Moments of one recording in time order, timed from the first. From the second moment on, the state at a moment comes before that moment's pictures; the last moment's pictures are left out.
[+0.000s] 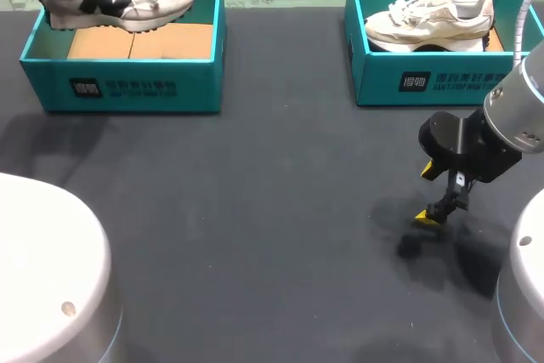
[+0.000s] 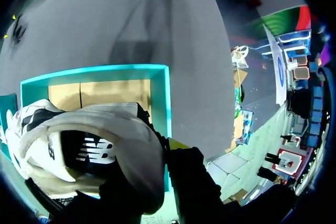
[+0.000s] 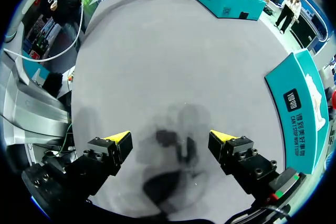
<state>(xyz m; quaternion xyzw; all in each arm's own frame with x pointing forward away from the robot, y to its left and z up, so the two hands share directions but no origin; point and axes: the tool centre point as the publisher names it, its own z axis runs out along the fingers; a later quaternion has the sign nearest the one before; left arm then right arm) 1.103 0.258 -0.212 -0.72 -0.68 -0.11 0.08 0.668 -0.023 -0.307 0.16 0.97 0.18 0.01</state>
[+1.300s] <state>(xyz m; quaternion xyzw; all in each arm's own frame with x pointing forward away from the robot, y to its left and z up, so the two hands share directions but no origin) 1.093 0.254 -0.308 -0.74 -0.65 -0.09 0.13 0.668 -0.023 -0.307 0.16 0.97 0.18 0.01</state>
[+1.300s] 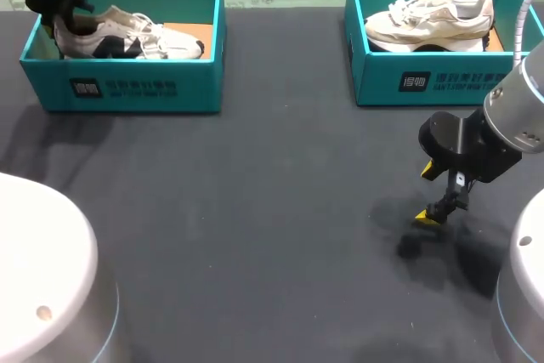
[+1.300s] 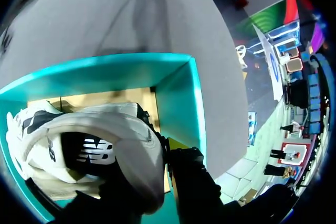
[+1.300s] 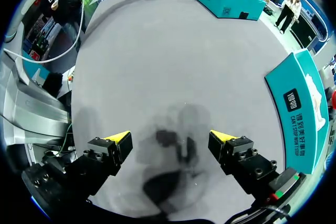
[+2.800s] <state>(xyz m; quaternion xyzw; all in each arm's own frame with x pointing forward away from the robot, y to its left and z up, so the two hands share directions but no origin) 1.091 0.243 -0.363 -0.74 -0.66 -0.06 0.13 0.668 -0.023 -0.307 0.16 0.97 0.18 0.01</state>
